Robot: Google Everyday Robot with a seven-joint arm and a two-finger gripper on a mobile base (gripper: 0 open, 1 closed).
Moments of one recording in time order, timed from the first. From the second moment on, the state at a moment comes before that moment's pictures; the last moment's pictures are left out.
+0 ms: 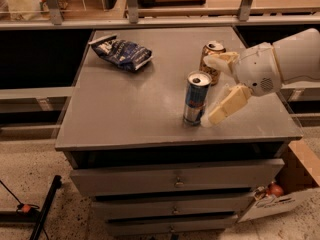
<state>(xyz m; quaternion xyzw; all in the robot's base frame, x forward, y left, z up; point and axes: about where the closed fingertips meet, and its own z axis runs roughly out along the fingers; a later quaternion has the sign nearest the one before) 0.502 -0.102 0.915 -0.58 0.66 0.28 0.40</state>
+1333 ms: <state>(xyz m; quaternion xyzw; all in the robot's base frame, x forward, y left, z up) 0.493 -0.076 0.914 -0.58 0.63 0.32 0.40</state>
